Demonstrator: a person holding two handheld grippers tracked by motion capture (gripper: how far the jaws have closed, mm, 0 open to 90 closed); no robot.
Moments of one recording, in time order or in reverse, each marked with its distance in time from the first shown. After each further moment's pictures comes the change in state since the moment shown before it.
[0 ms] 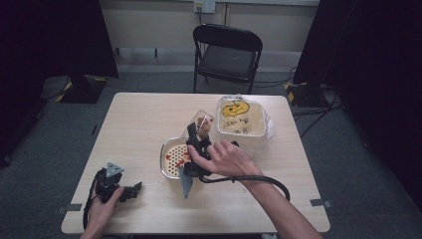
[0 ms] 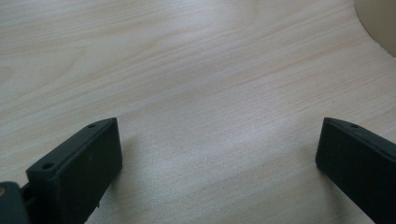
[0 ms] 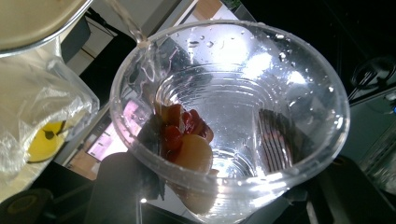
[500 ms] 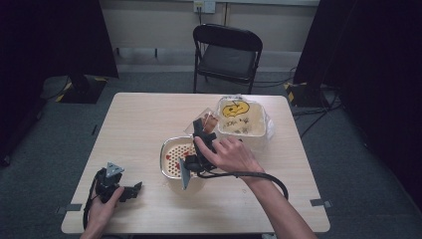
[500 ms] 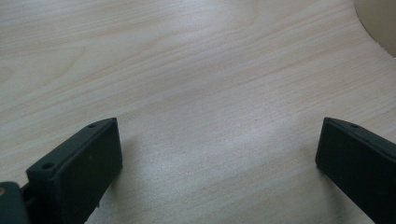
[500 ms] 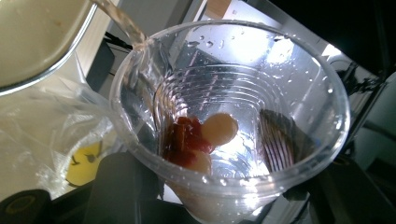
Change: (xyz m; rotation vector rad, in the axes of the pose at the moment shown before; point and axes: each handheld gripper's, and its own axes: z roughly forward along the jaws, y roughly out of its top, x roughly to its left) left arm 0.000 0.000 0.000 0.000 -0.002 -0.004; right arm 0.003 -0.007 0.011 0.011 0.092 0.238
